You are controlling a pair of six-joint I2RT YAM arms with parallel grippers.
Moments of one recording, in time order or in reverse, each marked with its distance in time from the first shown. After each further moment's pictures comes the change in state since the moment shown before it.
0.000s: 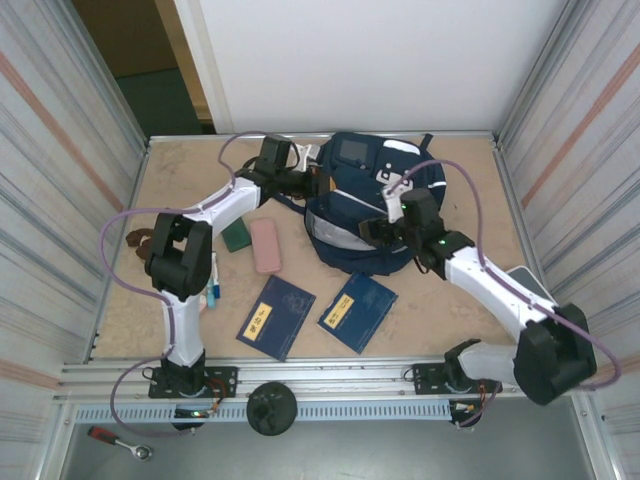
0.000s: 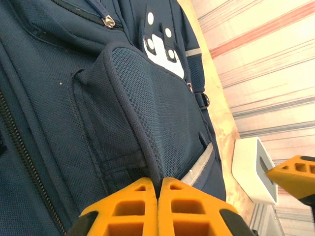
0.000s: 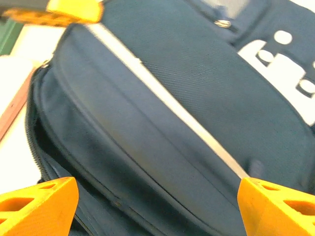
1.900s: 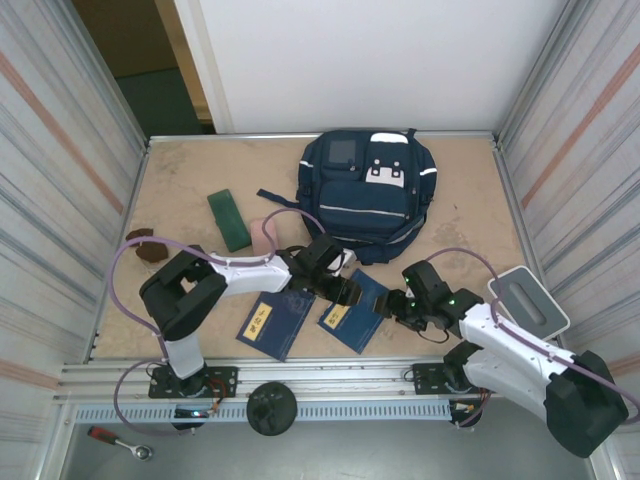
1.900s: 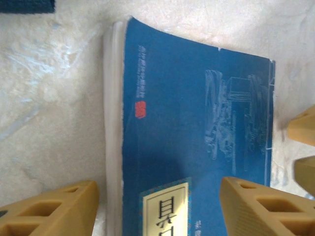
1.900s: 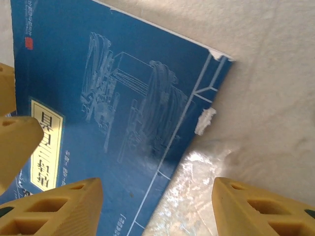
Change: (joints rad) left arm -0.496 -0.212 -0.584 0.033 -0.377 0.013; right arm 0.111 -0.361 -0.500 -0.264 -0.227 0.938
